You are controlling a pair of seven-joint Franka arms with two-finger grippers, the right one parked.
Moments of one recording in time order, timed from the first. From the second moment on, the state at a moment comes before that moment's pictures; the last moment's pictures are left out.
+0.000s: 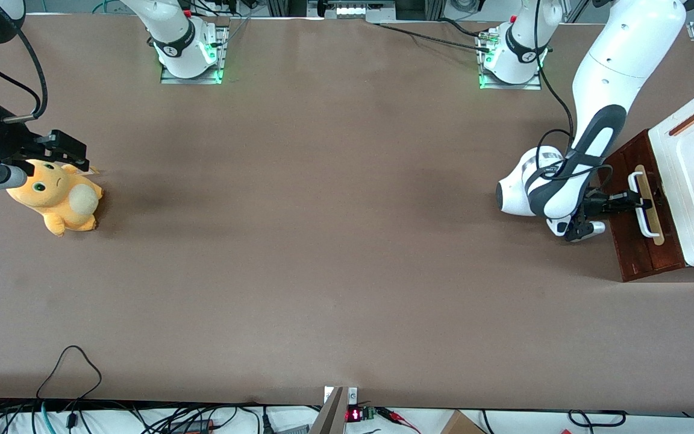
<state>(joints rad) 0.08 0.64 -0.25 -2.08 1.56 1.41 -1.09</state>
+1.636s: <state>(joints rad) 0.01 0.67 -0.43 -2.02 1.56 1.35 -1.07</state>
